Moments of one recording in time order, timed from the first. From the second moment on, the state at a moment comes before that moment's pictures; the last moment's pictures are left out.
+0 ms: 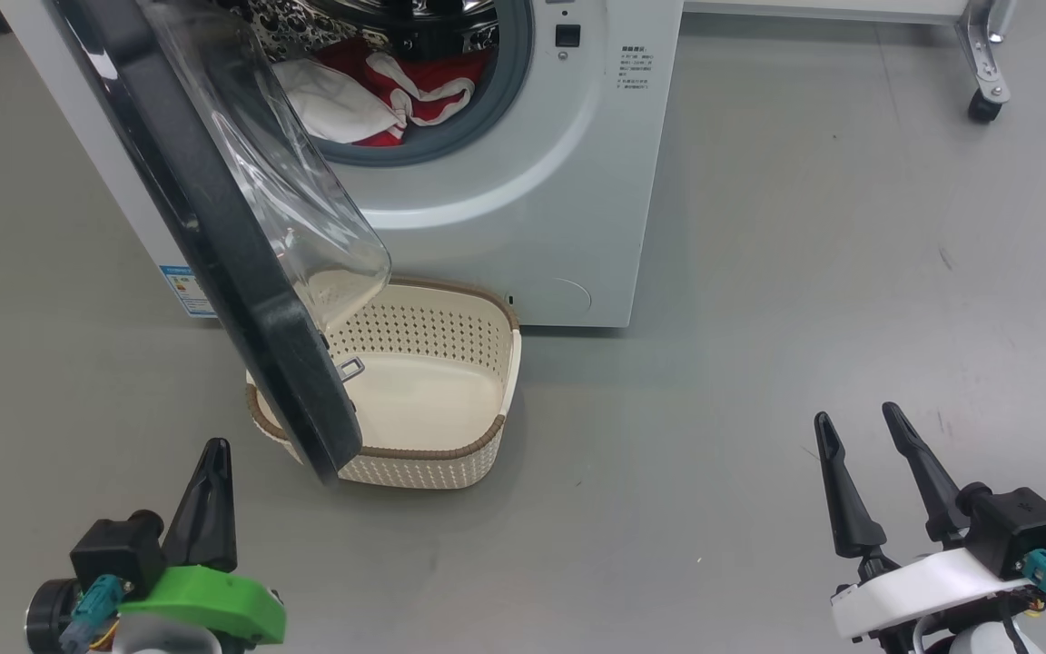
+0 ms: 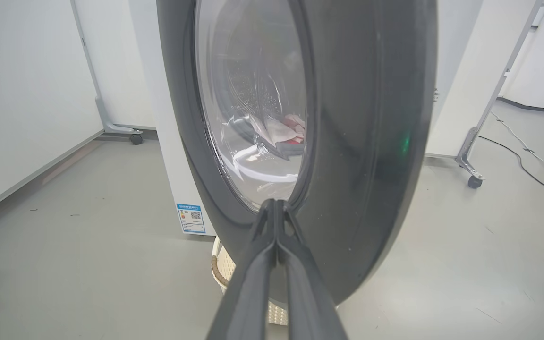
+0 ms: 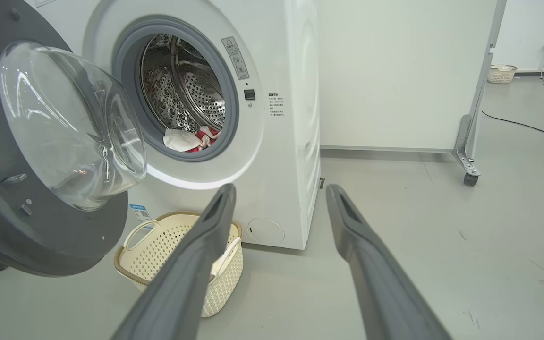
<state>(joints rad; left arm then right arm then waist) -0.06 0.05 -0.08 0.29 -0.34 -0.03 -0.25 0.07 -0.26 0.31 0.02 0.49 -0.07 -0.26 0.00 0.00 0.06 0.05</state>
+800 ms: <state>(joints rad) -0.20 0.07 0.00 0.10 -0.32 -0.04 -0.25 0.07 -0.23 0.29 0.04 0.47 -0.04 -0.26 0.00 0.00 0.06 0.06</state>
